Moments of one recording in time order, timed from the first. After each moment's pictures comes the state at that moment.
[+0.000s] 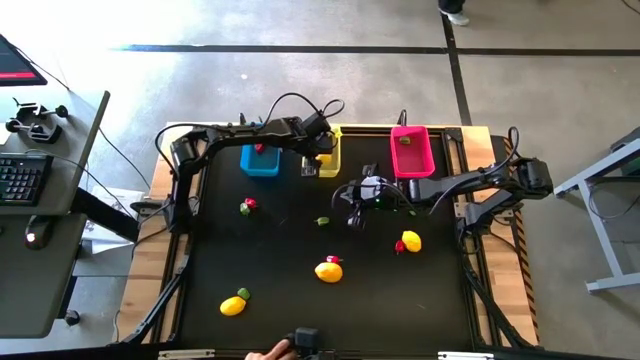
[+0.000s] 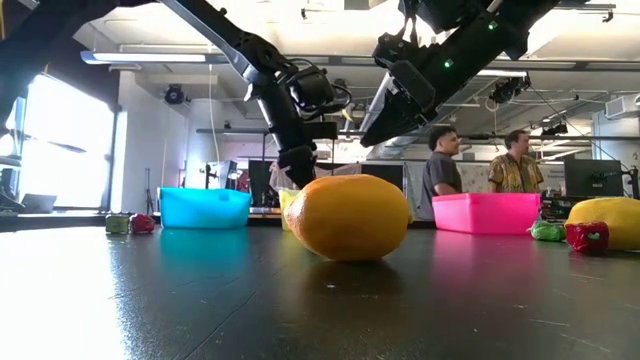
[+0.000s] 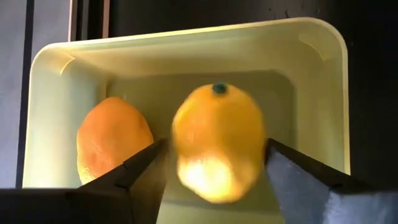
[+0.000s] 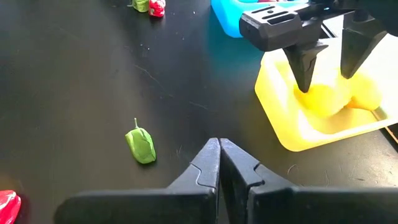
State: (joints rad) left arm 0.48 2.03 1.52 -0.55 -0.04 0.55; right arm -0.01 1.49 0.86 -0.04 0.28 0.06
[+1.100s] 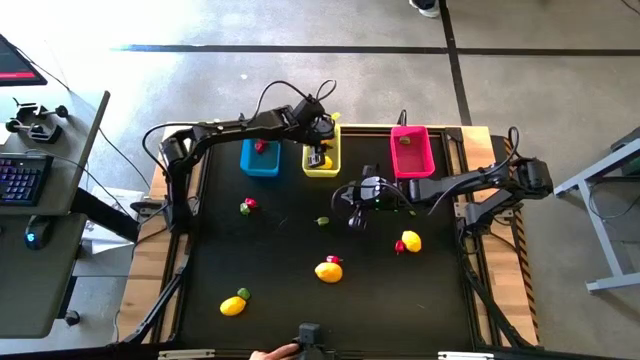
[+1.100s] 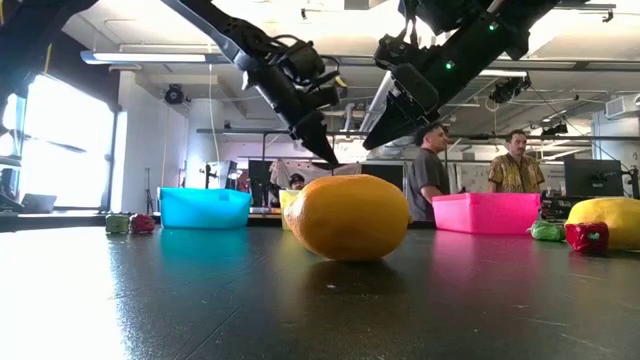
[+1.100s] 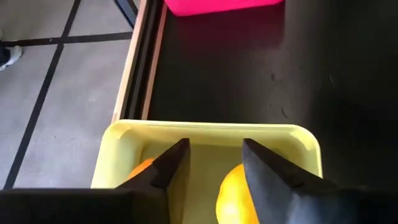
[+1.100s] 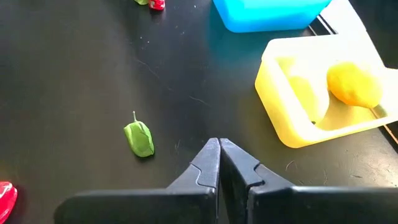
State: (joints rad) left arm 0.52 1.95 1.51 -0.39 0.11 0.48; right arm -0.01 1.49 0.86 -0.06 0.28 0.04
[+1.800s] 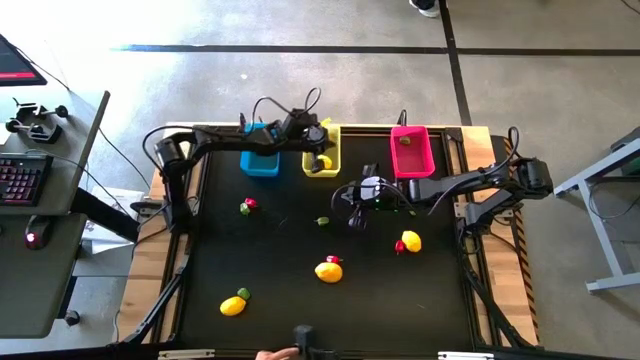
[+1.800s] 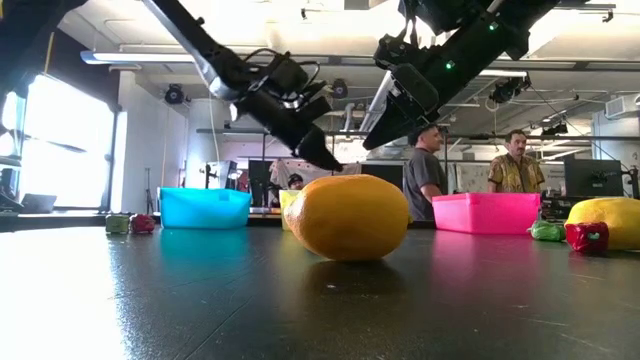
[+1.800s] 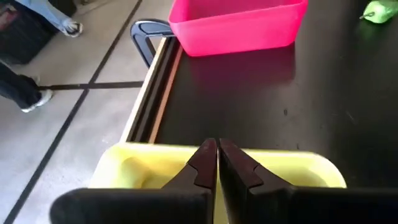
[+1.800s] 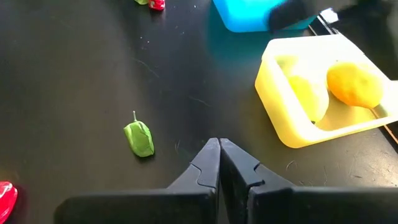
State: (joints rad) left arm 0.52 1.90 1.19 0.15 0.15 0.42; right arm -0.01 1.49 0.86 -0.06 0.28 0.04
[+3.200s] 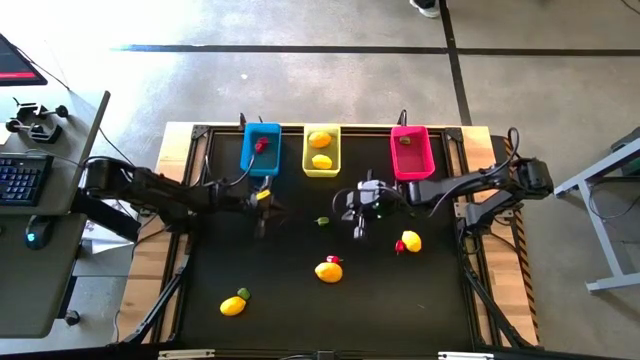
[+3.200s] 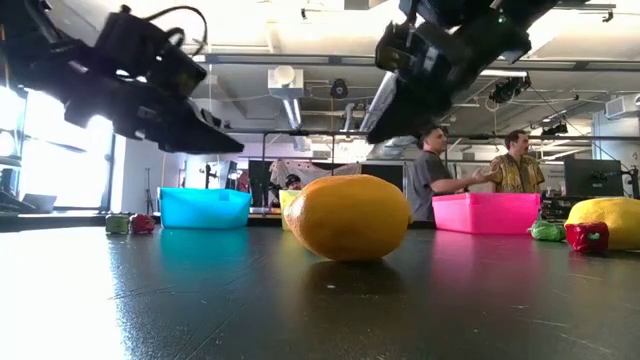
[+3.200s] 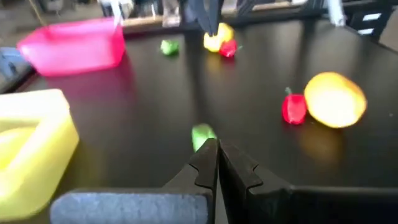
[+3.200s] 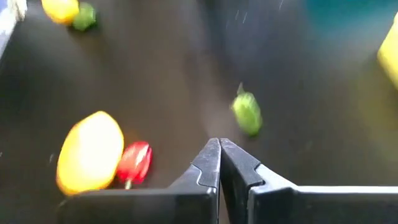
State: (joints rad) left arm 0.13 1.30 0.24 0.75 0.18 0.18; right arm 0.02 1.49 0.86 -0.11 -0.06 0.21
